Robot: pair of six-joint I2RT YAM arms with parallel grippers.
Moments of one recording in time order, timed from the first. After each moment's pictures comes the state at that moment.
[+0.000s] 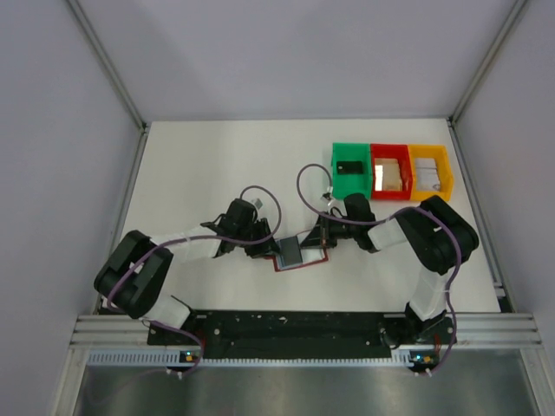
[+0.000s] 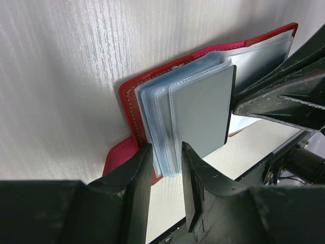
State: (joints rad) left arm -0.57 1.50 0.63 -0.03 0.35 -0.81; right arm 0.49 1.82 0.60 0.61 -0.81 0.78
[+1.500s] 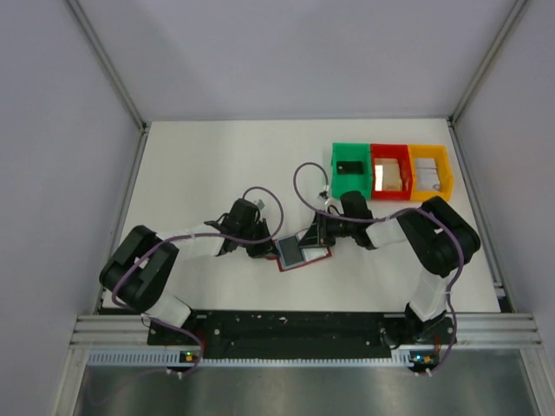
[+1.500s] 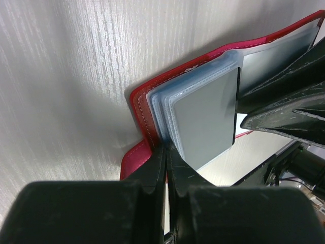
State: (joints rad) left arm -0.58 1.54 0.64 -0.03 0.35 -0.82; right arm 0.52 1.80 0.64 0.50 -0.78 0.74
